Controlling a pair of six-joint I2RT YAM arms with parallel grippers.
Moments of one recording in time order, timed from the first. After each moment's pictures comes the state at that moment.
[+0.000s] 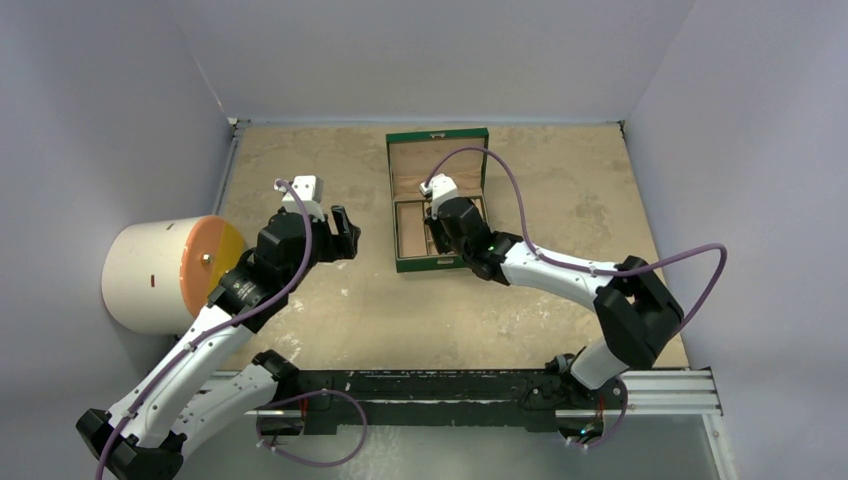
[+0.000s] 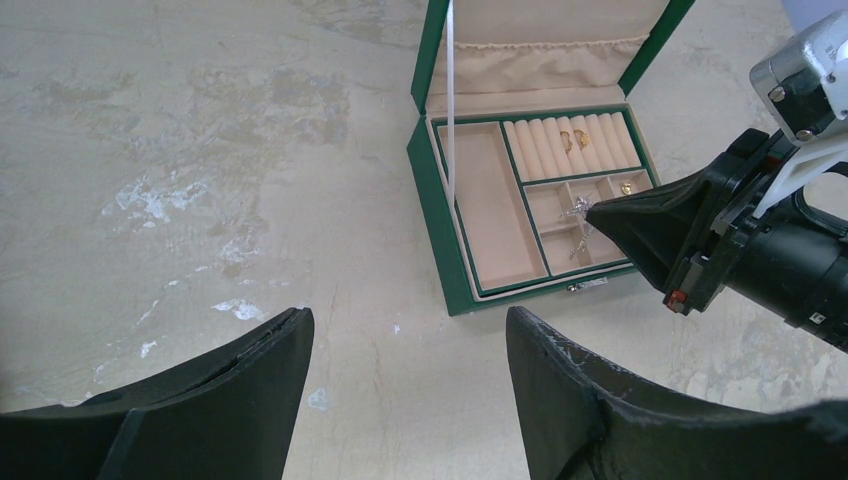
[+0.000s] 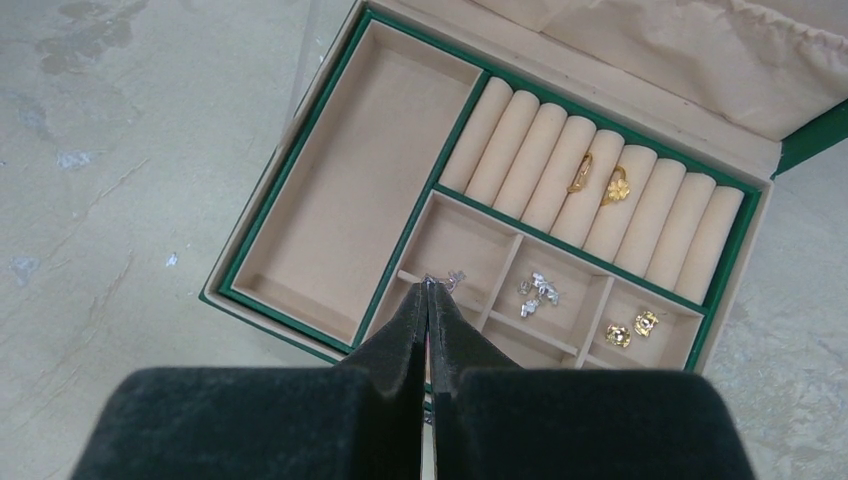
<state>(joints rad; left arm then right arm) -0.57 0.80 0.85 -0.46 -0.28 -0.41 0.81 1.56 0.98 0.02 0.29 0.13</state>
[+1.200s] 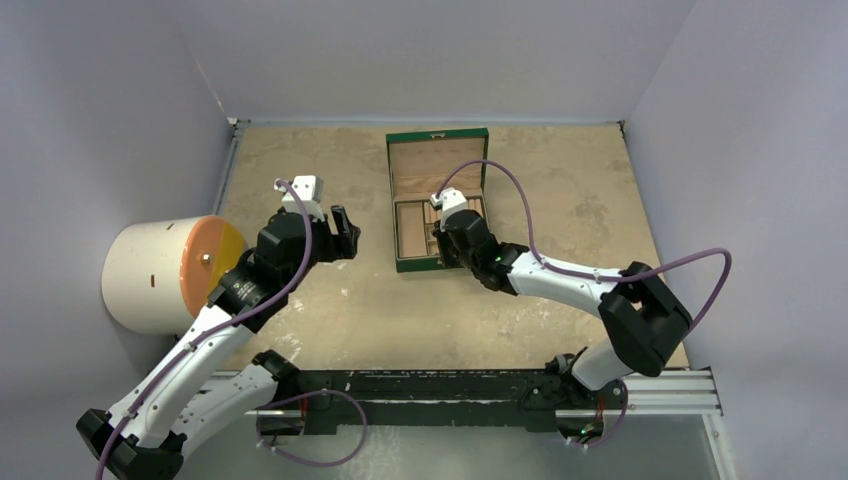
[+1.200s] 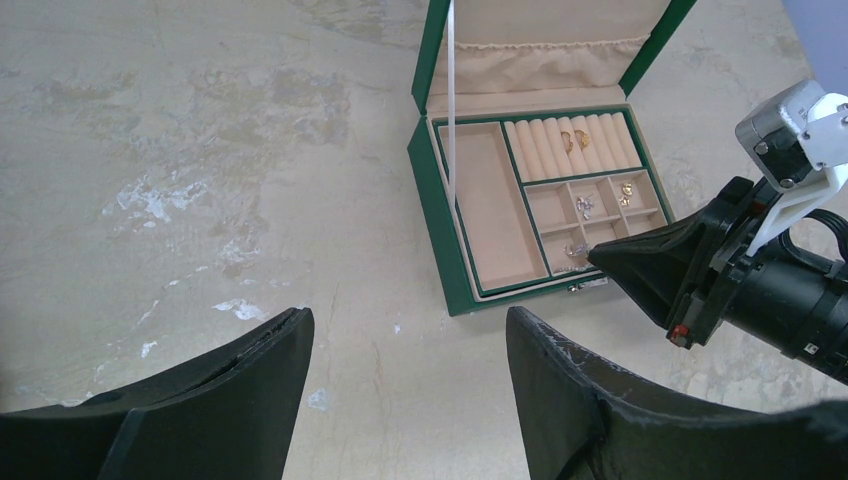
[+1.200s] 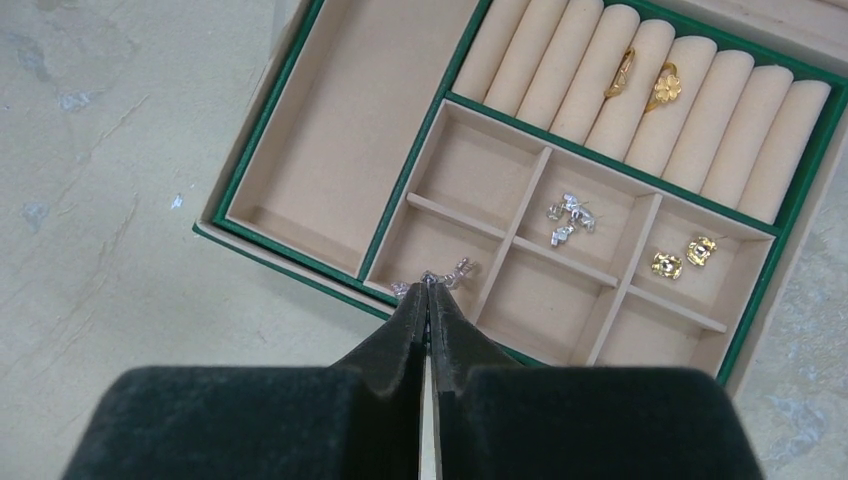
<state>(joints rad) -0.57 0.80 0.85 -0.46 -0.28 -0.41 0.81 1.52 0.86 0.04 0.24 0.22</state>
